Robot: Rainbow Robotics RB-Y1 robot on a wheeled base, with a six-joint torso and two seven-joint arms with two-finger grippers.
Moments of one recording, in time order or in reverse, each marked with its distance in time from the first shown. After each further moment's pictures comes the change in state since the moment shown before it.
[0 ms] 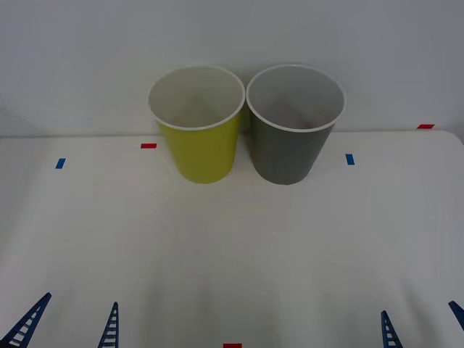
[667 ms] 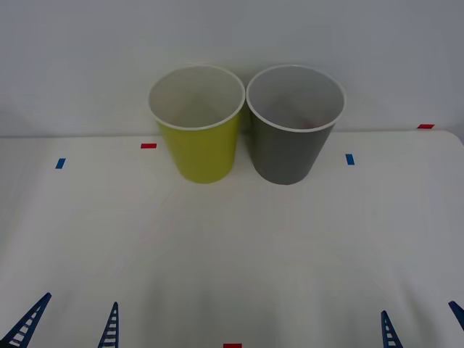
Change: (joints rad) right arm 0.000 0.000 0.000 0.000 0.000 0.000 0.000; left arm 0.000 0.000 0.000 0.000 0.000 0.000 0.000
